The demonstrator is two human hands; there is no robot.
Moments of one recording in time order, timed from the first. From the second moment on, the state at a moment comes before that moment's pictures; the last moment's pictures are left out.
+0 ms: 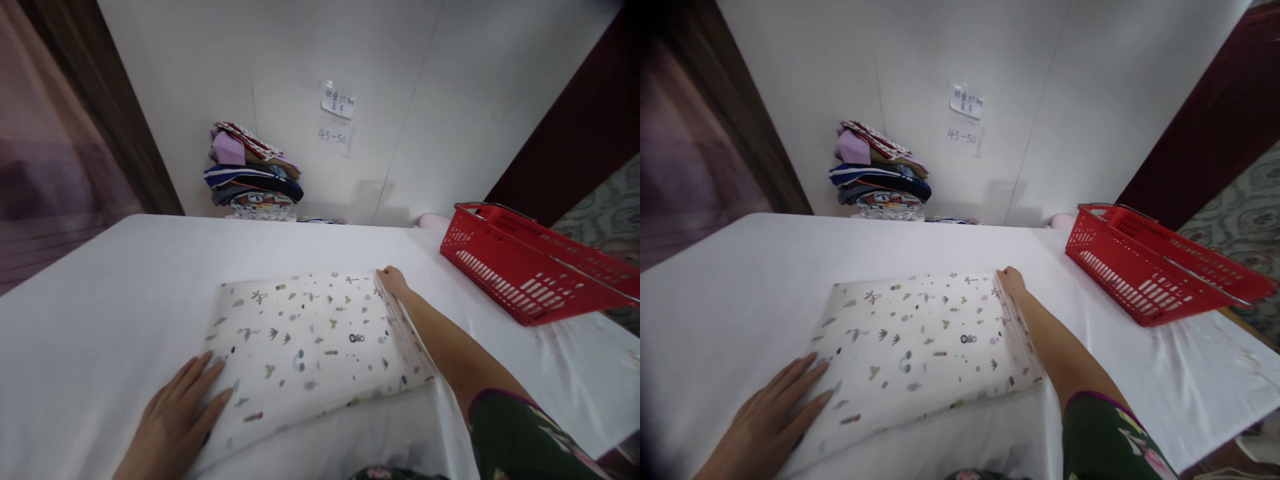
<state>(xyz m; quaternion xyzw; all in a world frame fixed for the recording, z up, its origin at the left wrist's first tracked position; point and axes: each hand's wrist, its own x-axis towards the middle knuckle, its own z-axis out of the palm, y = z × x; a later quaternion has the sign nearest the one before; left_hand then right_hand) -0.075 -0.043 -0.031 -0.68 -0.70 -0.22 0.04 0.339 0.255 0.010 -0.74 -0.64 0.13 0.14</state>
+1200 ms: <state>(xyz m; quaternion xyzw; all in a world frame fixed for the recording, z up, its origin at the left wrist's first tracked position) -0.085 0.059 0.037 -0.44 -0.85 -0.23 -0.20 0.299 0.182 -0.016 -0.51 -0.85 -0.06 0.06</state>
